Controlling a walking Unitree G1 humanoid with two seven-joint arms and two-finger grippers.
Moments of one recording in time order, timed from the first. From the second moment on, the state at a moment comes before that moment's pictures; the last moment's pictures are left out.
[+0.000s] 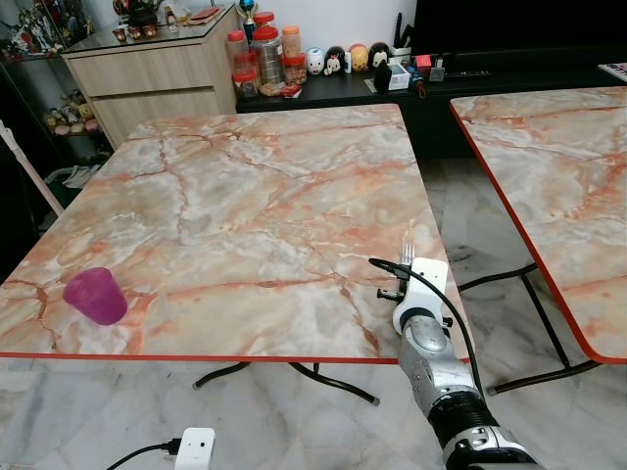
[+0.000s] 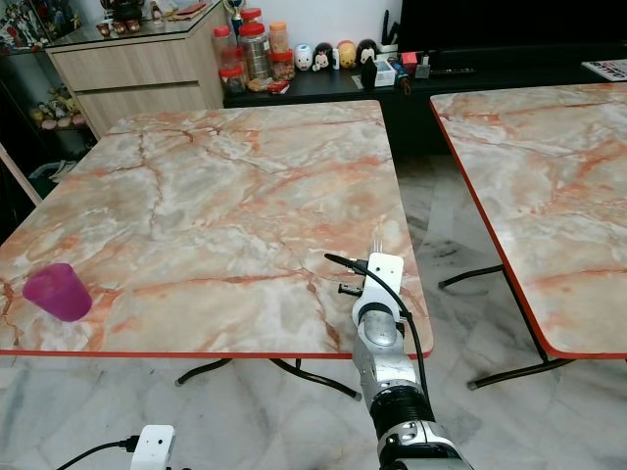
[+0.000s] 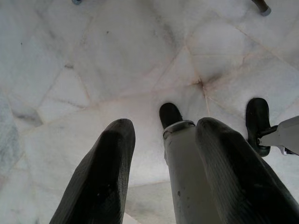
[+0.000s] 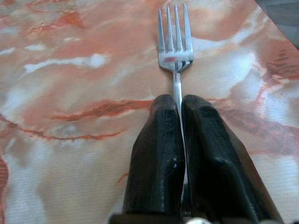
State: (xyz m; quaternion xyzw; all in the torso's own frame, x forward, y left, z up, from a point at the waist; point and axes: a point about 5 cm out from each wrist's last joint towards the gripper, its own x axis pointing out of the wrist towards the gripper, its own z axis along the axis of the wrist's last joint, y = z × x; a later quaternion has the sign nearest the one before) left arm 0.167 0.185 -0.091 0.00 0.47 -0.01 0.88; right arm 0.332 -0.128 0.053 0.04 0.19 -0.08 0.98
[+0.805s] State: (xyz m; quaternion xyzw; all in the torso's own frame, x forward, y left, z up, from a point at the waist) left arm 0.173 0.185 -0.088 0.01 0.46 0.00 0.89; right arm 0.345 -0.098 0.145 -0.07 -0.13 0.01 0.99
